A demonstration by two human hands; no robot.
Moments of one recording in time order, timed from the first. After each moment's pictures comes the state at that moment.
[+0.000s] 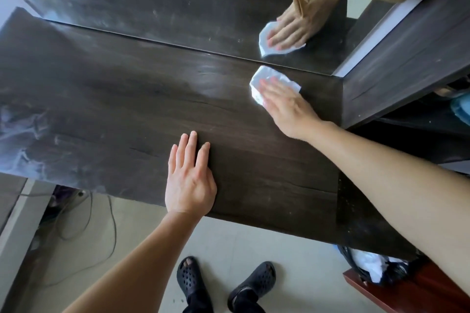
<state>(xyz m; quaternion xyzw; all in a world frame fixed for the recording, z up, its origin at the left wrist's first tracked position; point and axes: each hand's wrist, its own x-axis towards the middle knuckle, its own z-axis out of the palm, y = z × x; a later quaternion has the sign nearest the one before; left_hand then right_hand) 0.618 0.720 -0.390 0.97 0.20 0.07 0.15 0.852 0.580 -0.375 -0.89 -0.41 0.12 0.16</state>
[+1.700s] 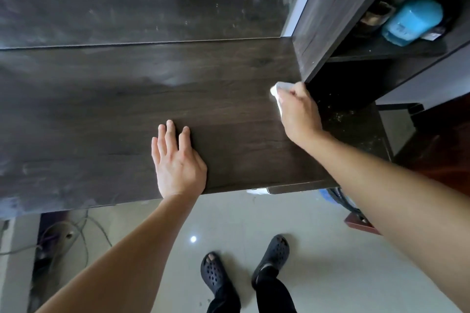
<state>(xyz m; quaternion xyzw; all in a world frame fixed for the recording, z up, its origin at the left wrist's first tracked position) 0.617 0.721 -0.397 0.96 0.19 0.09 0.17 0.747 0.501 -0.382 -0.98 -0.15 -0.02 0.17</state>
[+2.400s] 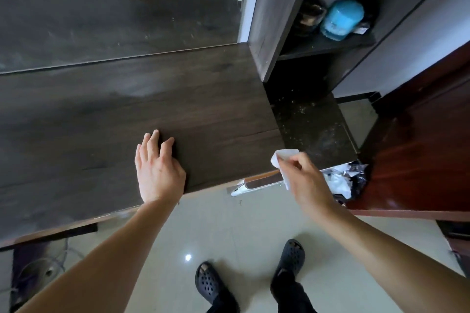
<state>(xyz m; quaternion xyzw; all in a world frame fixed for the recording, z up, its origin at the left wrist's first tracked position) 0.608 0.719 -0.393 0.96 0.13 0.10 0.21 0.590 0.429 -0.381 -0.99 -0.10 0.01 0.12</state>
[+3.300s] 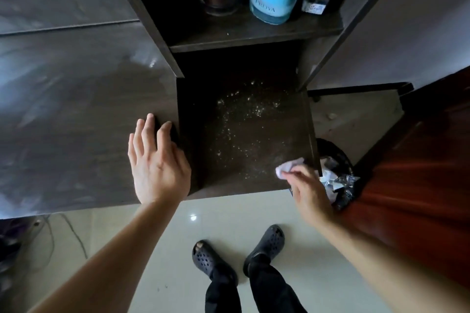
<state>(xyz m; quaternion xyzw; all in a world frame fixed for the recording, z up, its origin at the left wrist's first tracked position) 0.675 0.483 -0.397 0.97 0.17 0.09 0.13 0.666 0.186 -0.510 -0.94 -0.12 0.05 0.31</state>
